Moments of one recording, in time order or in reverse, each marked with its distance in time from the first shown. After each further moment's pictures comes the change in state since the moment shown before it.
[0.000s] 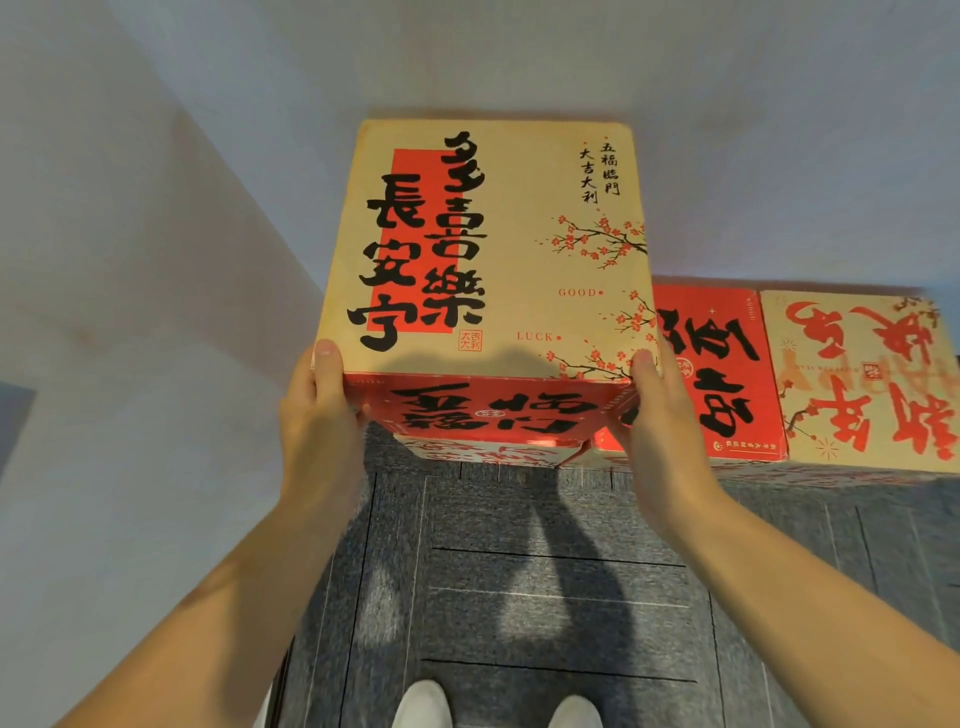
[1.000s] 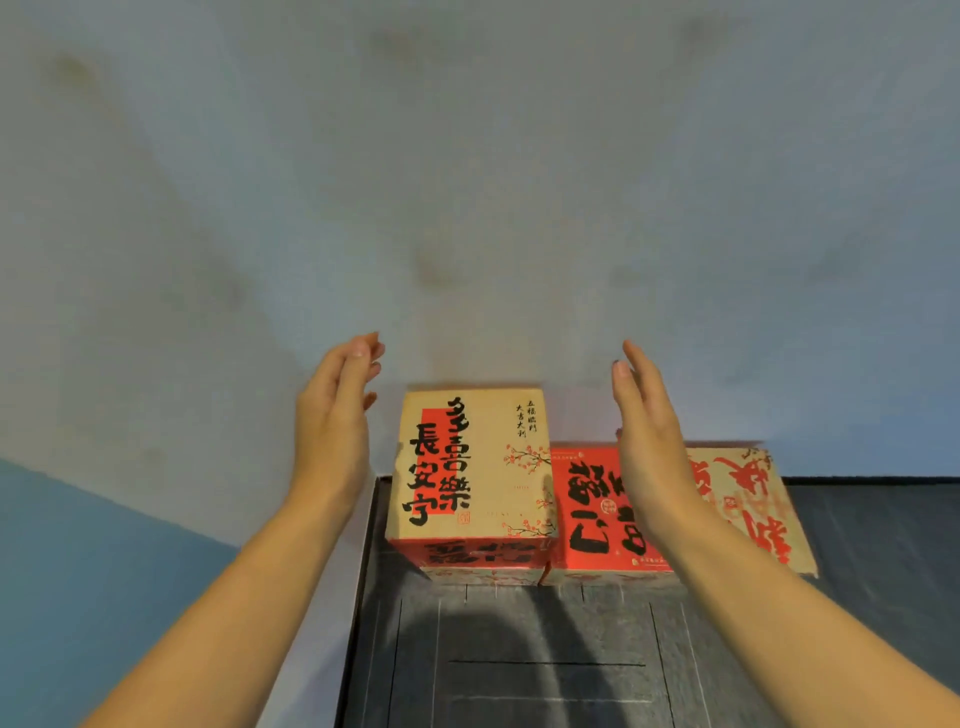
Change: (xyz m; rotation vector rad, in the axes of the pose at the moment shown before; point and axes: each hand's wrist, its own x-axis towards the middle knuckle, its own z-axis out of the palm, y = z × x) left_hand -0.112 0.366 0.018 0.060 -0.189 0.383; right_hand -0.131 -0.359 -0.028 -0.089 0.024 -0.230
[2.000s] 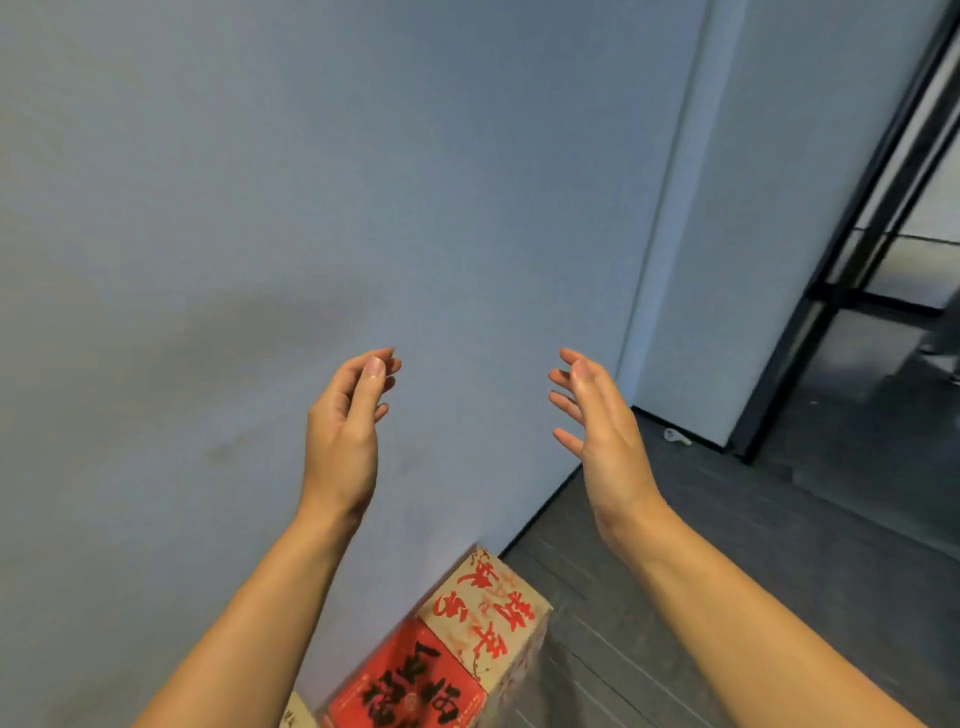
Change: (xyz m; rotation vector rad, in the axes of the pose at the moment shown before) left_hand -0.084 0.342 0.291 -0.249 -0.889 0.293; right_hand -0.130 -0.291 -0.261 0.176 0.744 -0.270
